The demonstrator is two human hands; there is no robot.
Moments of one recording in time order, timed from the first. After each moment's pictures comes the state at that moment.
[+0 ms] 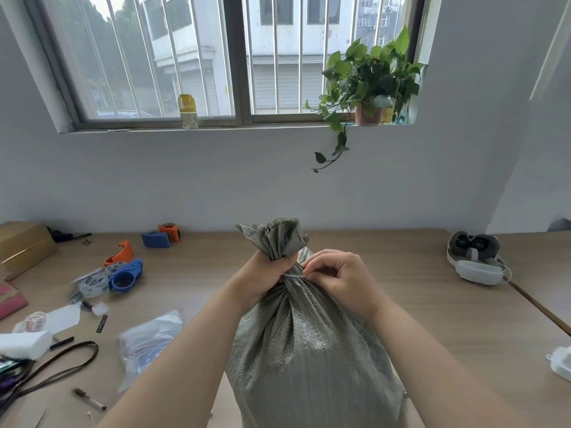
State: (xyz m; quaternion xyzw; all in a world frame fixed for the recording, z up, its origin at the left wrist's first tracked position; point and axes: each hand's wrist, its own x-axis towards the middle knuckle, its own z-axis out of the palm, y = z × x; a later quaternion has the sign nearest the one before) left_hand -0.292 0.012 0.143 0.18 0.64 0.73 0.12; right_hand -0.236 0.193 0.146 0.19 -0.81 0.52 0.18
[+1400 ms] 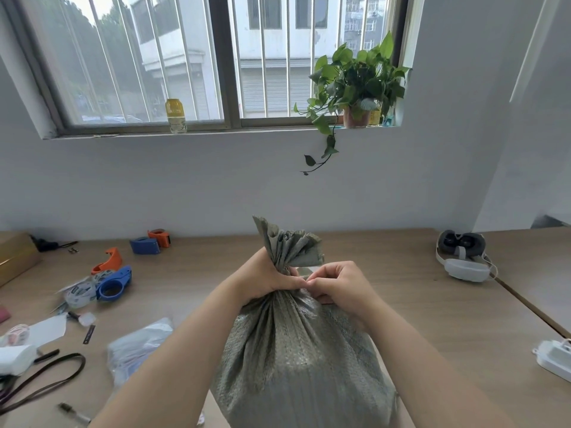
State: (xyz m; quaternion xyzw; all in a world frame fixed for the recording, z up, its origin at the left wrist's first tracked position) left_hand -0.298 0.019 0.159 0.31 0.80 0.51 0.08; right_hand -0.225 0.197 0.146 -0.04 -0.73 0.68 0.03
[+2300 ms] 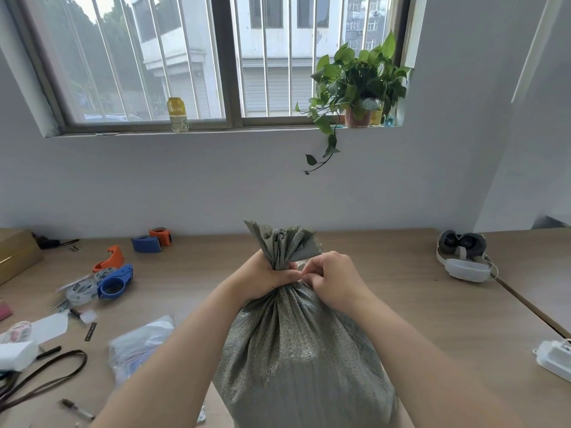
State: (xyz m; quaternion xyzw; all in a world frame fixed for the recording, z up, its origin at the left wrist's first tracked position) left_hand -0.304 0.013 0.147 0.32 0.78 0.54 0.07; right_hand -0.235 0.184 0.158 0.02 -0.93 0.34 0.14
